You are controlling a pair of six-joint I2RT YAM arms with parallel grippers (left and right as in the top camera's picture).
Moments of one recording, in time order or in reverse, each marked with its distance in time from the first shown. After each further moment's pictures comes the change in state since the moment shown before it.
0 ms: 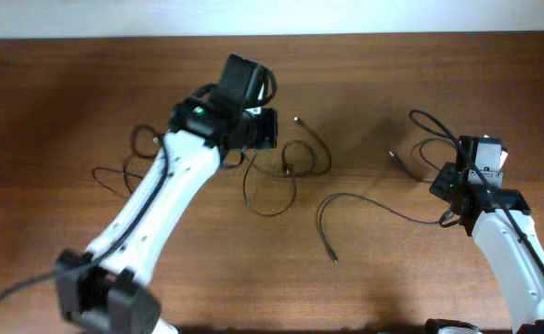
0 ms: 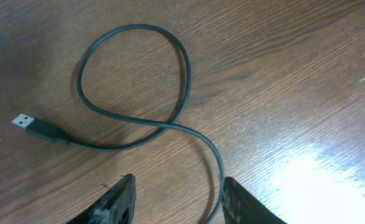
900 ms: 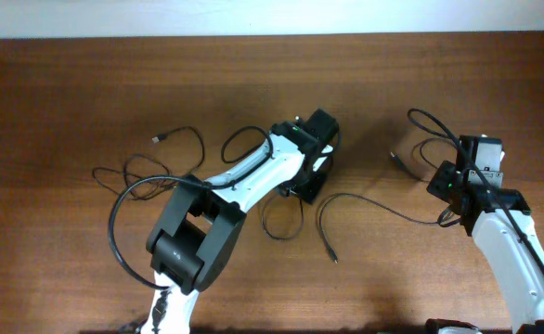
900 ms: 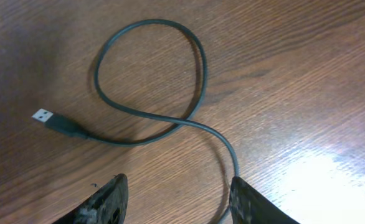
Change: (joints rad) left arm -0.230 0.442 -0.002 0.002 0.016 0.255; right arm 0.000 0.000 0.000 0.008 -0.050 -0.001
